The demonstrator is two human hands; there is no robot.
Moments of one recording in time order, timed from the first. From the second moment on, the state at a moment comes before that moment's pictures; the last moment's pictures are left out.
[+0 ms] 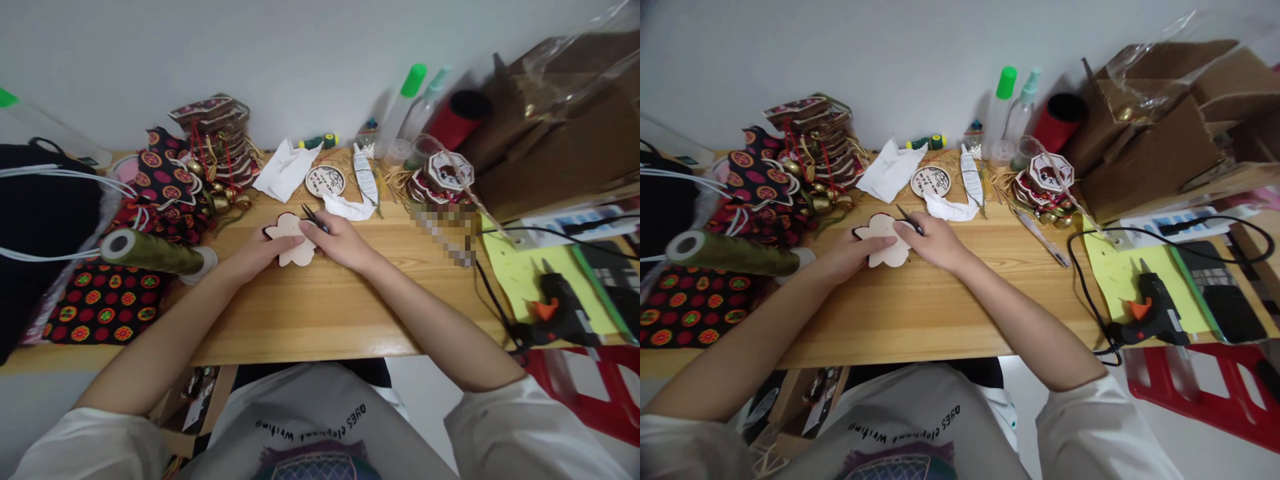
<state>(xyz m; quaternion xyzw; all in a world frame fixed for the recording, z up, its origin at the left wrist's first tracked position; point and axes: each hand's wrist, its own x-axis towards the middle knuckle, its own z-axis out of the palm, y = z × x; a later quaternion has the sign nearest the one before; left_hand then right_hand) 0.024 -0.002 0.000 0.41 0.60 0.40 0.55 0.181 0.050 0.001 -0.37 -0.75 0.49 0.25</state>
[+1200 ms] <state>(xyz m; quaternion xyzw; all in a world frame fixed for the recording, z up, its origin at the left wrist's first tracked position) 0.021 0.000 0.000 0.42 0.57 0.42 0.57 0.180 0.051 -0.008 -0.35 -0.72 0.53 0.28</state>
